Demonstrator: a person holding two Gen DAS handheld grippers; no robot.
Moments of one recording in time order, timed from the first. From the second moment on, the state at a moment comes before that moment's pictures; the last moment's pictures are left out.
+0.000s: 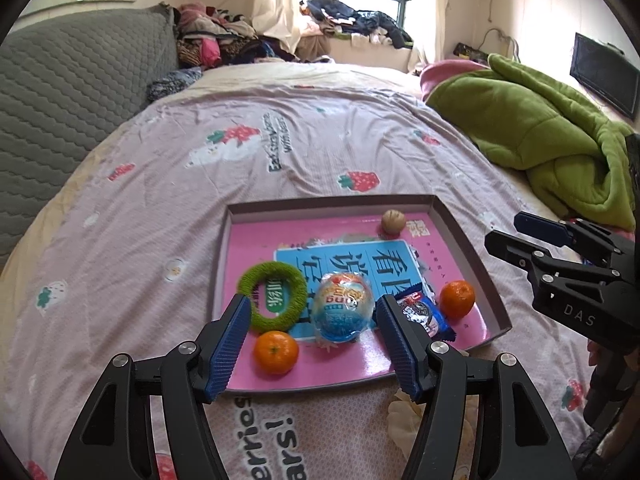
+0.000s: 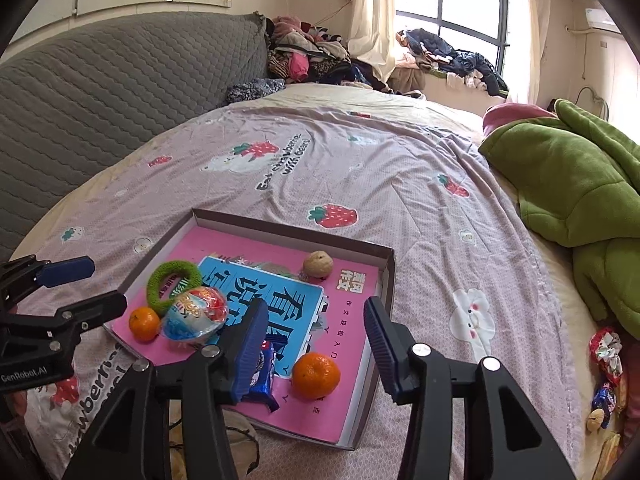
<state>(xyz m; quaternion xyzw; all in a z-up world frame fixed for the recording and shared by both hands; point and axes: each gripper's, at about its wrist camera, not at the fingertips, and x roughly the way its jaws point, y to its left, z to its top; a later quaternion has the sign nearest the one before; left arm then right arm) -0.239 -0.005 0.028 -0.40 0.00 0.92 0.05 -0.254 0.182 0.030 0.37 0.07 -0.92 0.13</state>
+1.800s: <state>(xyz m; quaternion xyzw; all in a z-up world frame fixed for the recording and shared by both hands) -0.131 0.028 0.081 -0.35 0.03 0.93 0.08 -0.130 0.205 0.086 0.31 0.02 -0.94 0.15</state>
